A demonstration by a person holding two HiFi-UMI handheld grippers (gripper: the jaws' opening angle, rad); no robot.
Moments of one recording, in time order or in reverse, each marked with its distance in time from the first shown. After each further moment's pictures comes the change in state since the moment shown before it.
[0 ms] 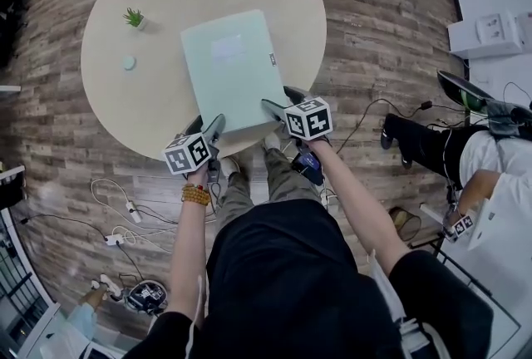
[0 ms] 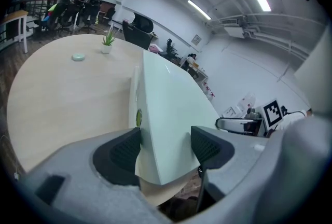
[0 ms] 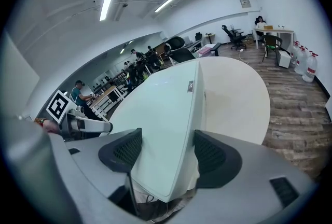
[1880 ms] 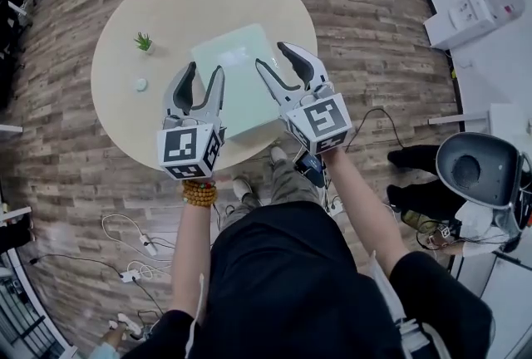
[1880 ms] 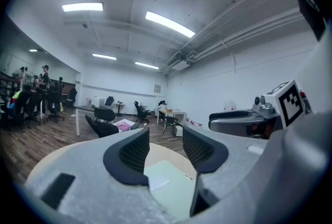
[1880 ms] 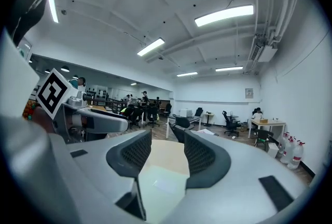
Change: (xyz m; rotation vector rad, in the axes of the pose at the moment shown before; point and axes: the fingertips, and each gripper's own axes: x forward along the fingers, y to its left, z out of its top) left arm -0.166 -0.158 0.212 0.620 -0.630 -0.136; right arm -0.162 0.169 0.211 -0.468 -0.691 -0.218
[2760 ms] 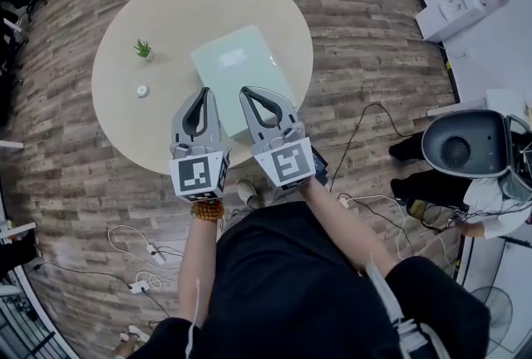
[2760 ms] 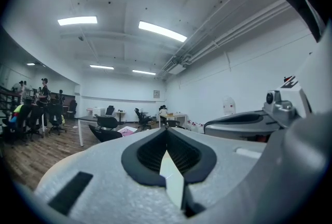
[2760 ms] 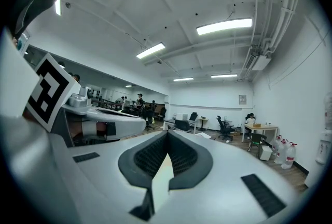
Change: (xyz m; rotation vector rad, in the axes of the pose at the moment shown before) left arm -0.053 -0.009 -0.008 0.097 -0.064 0.012; right arm -0.020 0.097 -0.006 -0.045 -0.049 -0.066
